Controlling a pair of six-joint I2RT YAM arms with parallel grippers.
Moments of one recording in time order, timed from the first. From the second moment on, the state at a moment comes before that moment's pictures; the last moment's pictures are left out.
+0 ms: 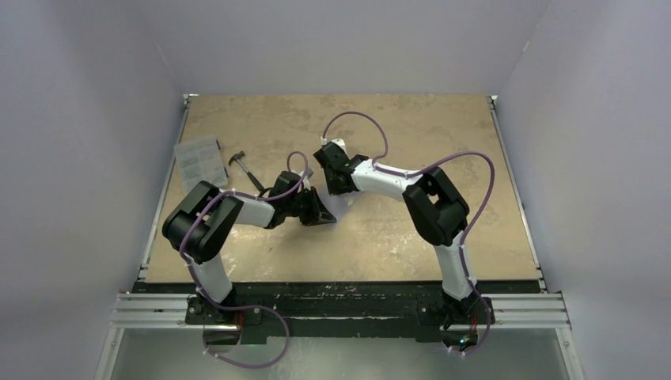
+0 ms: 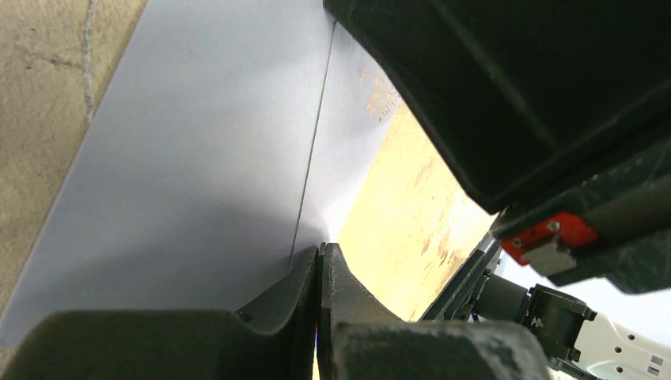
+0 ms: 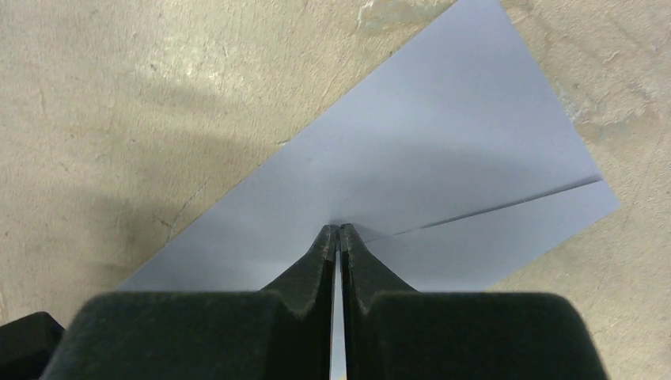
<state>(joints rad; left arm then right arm) -0.52 1.79 0.67 0.32 0.46 -0.89 0.76 2.10 1.51 -0.45 0.31 0.46</state>
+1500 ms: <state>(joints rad) -0.35 1.67 1.19 -0.16 0.35 -0.59 0.40 1.80 1.21 -0.49 0.30 0.64</state>
